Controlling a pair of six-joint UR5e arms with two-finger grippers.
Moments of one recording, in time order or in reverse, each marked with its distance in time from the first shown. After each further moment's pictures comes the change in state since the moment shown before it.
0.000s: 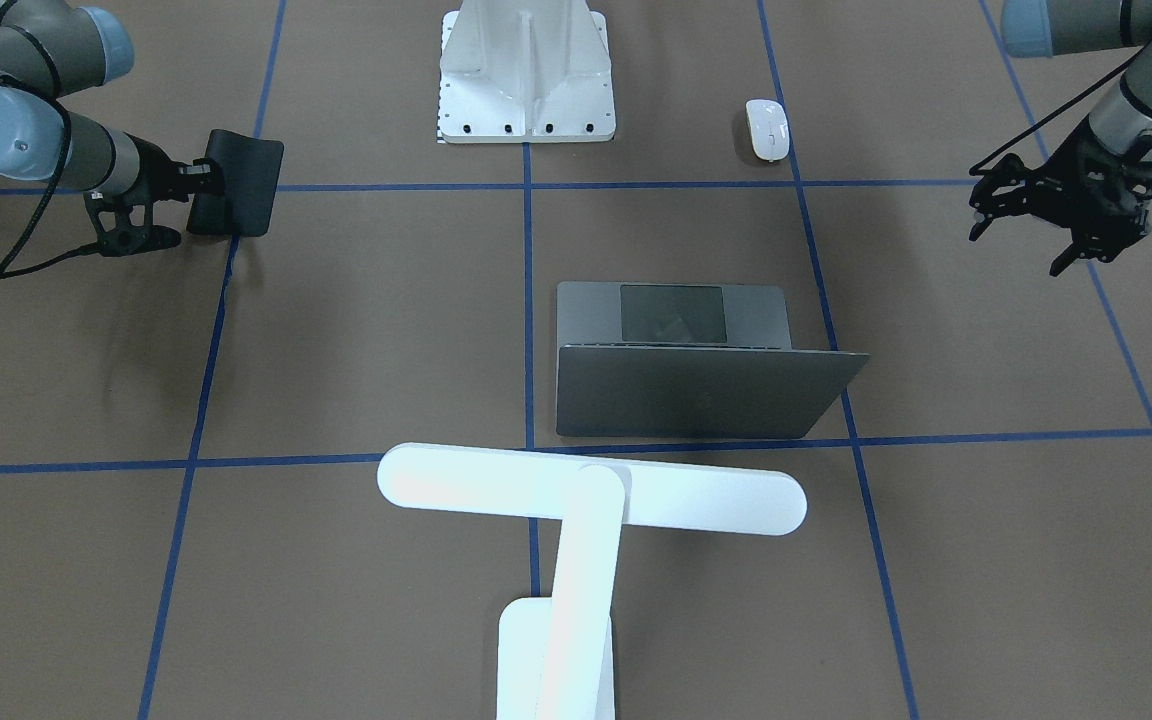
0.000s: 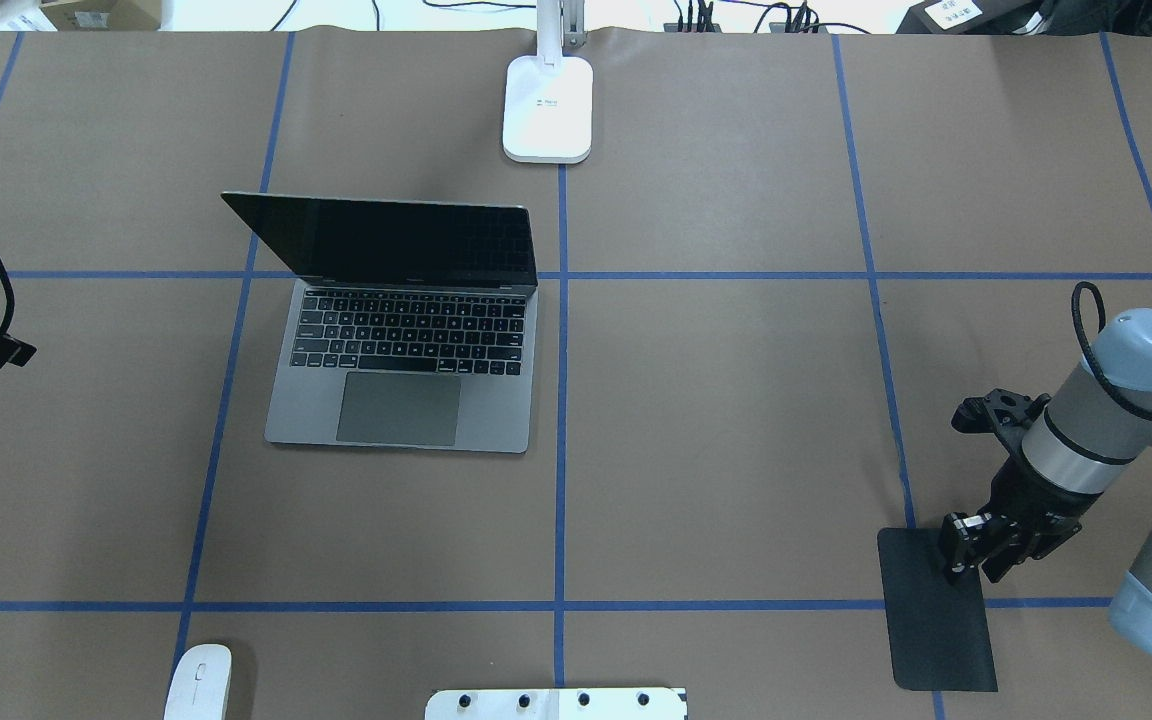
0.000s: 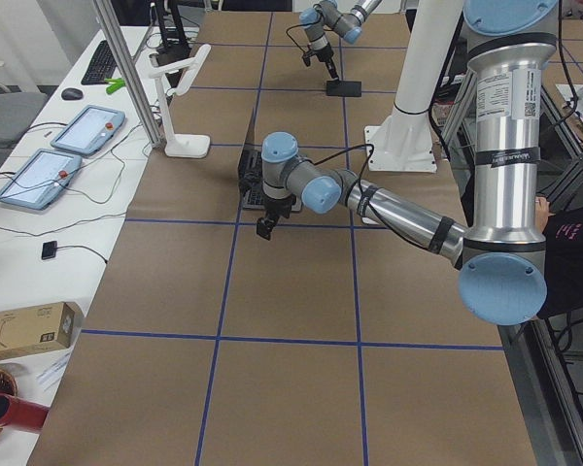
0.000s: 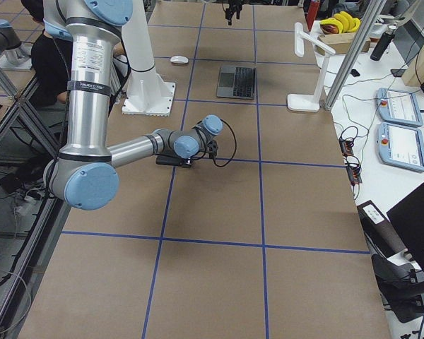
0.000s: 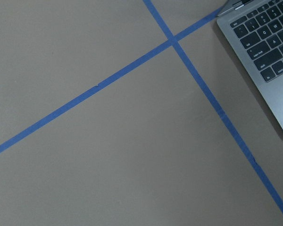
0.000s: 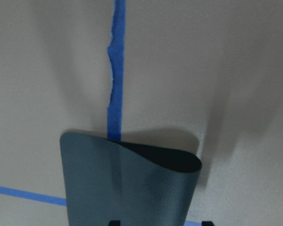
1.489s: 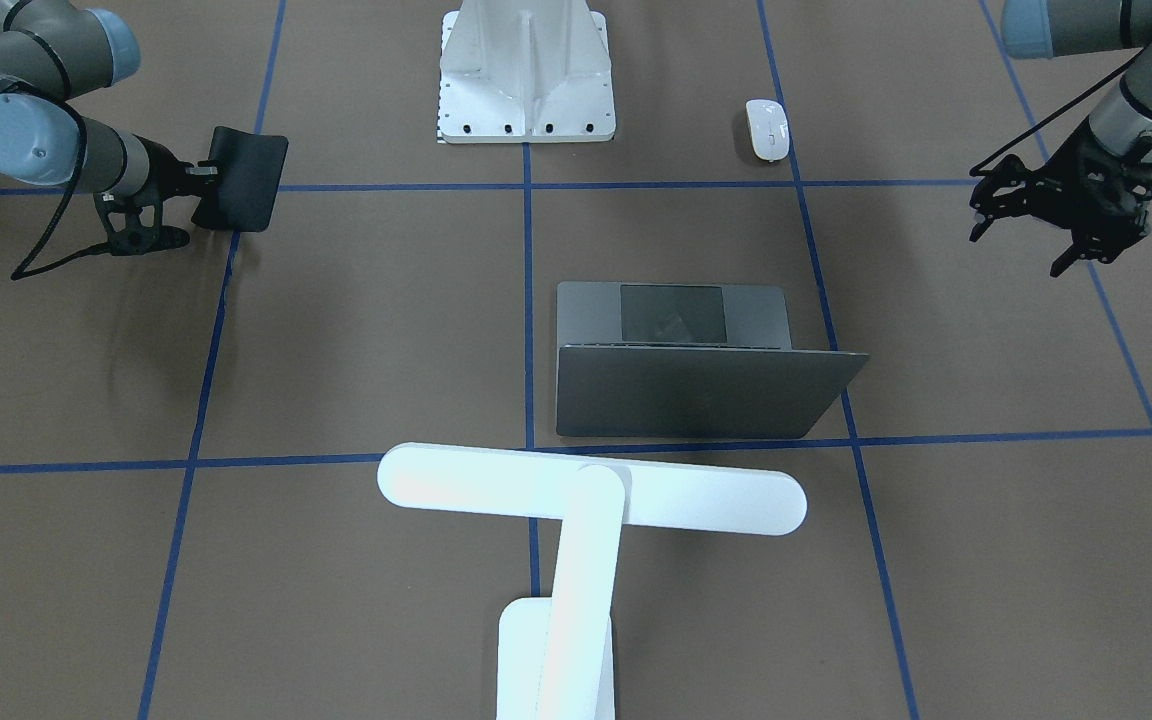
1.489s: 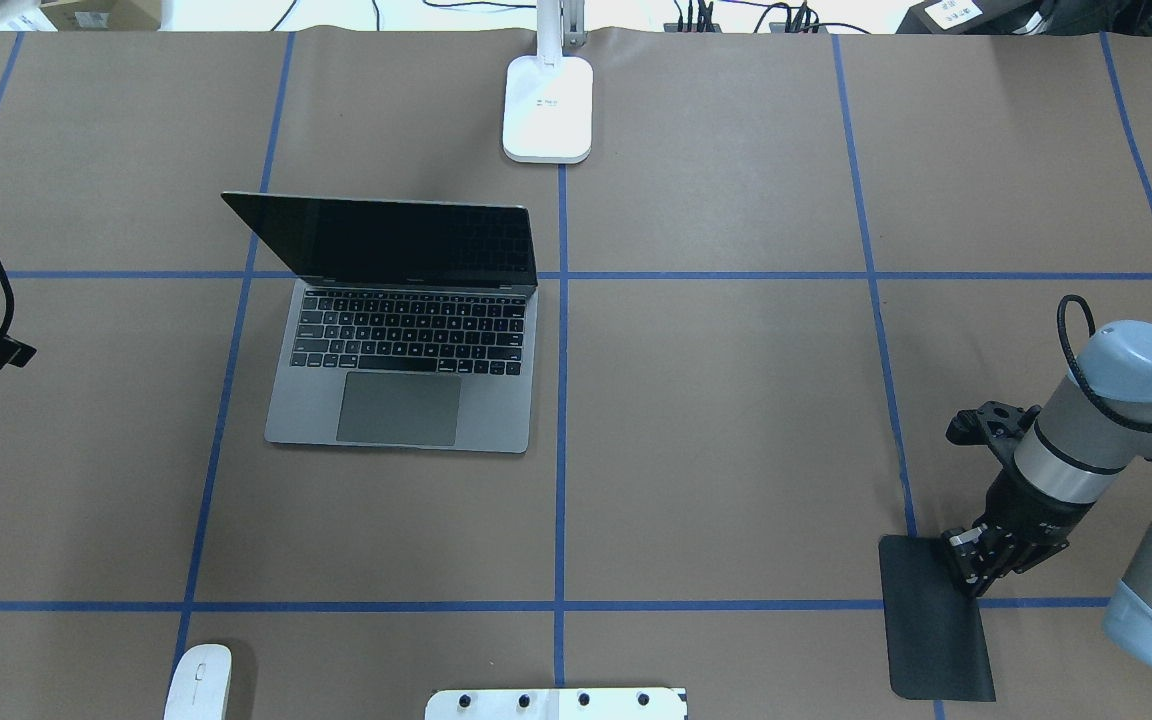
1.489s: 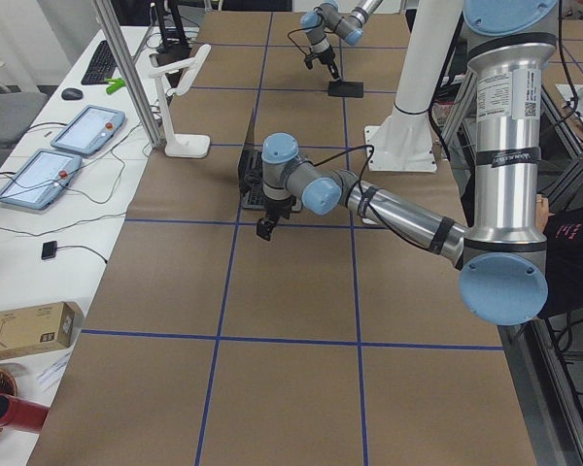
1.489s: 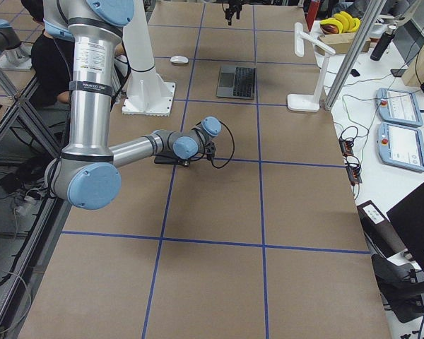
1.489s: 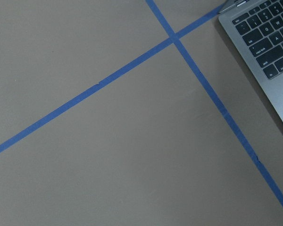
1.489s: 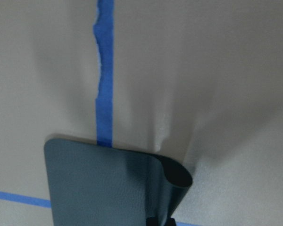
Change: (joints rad) left arm 0.000 0.002 0.002 -0.006 0.002 0.002; right arm -0.015 0.001 -0.001 -0.010 0.007 0.000
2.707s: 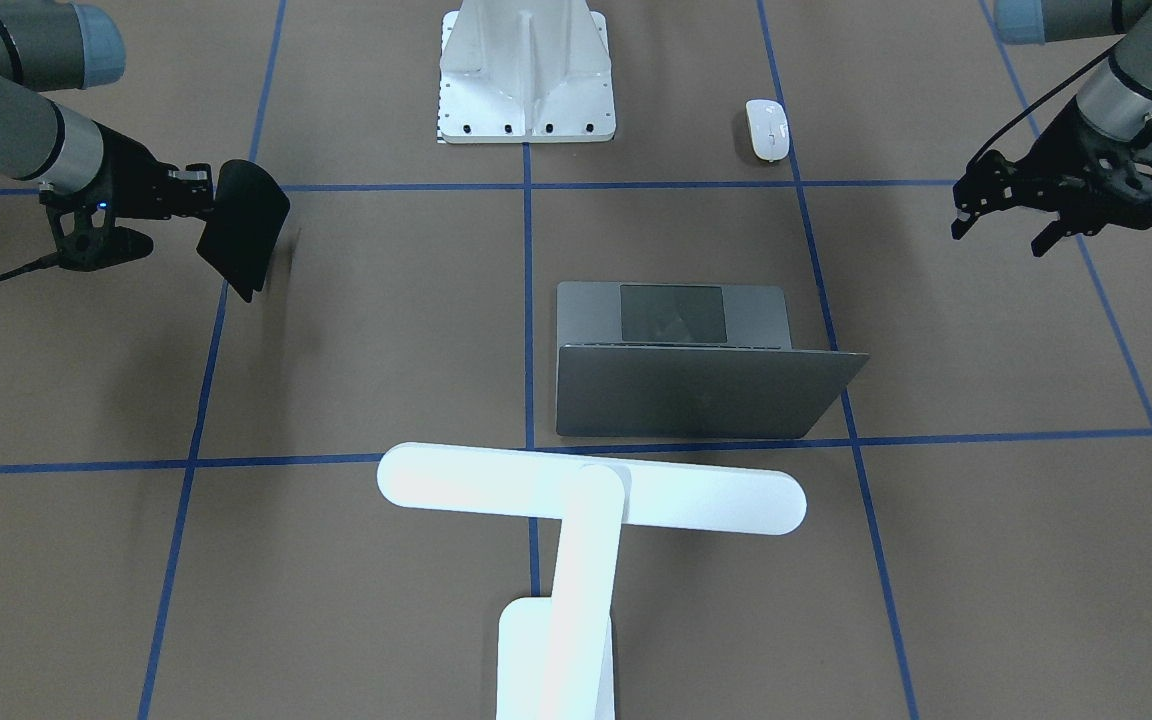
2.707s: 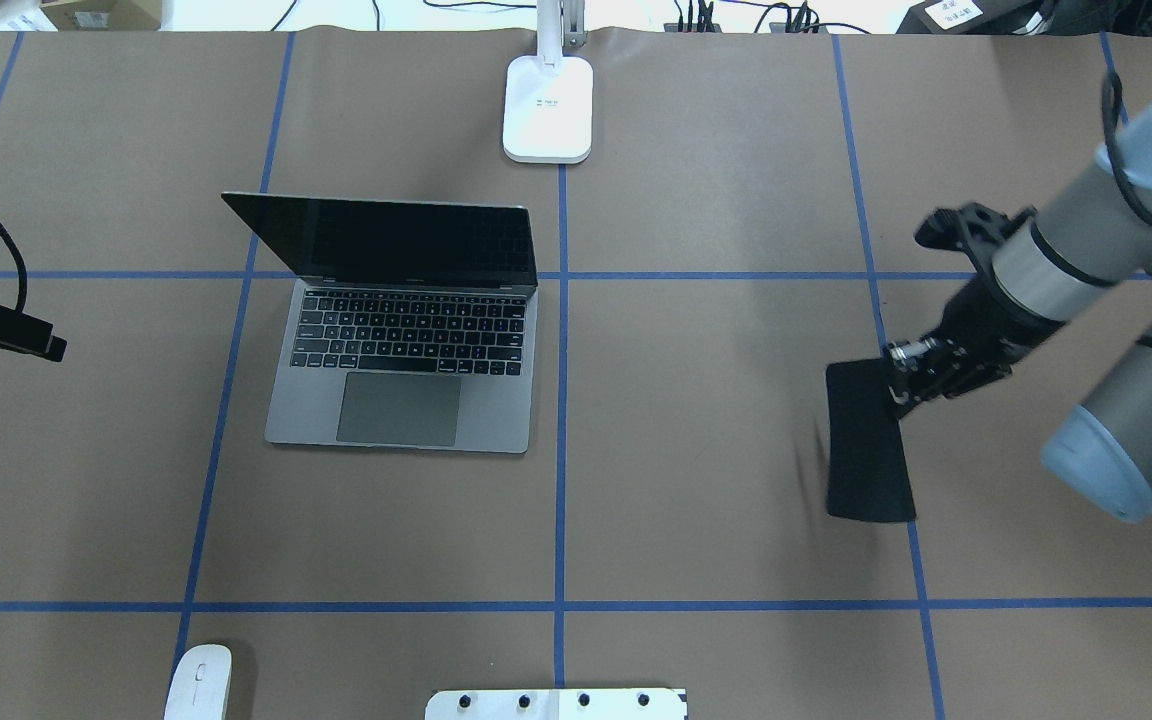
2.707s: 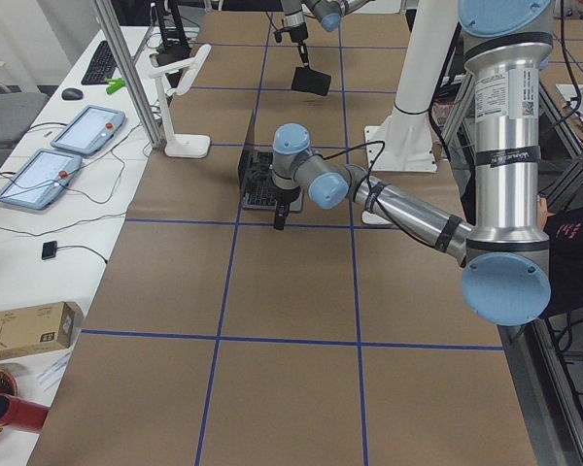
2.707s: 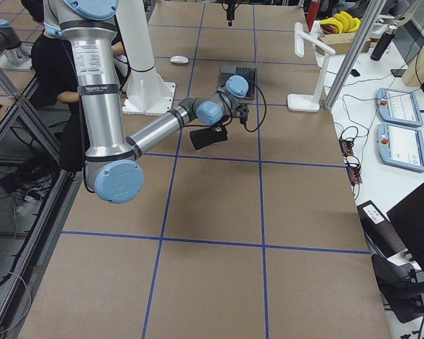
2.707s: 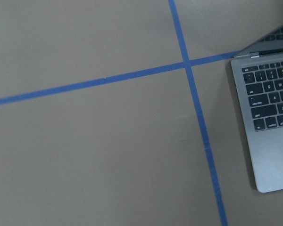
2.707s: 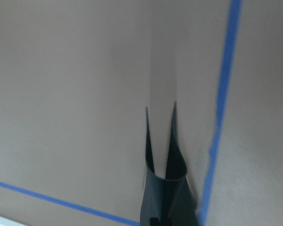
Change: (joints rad) left arm 0.077 0.048 -0.085 -0.071 0.029 -0.592; right arm 0.237 0.351 0.086 -0.283 -0.020 -0.033
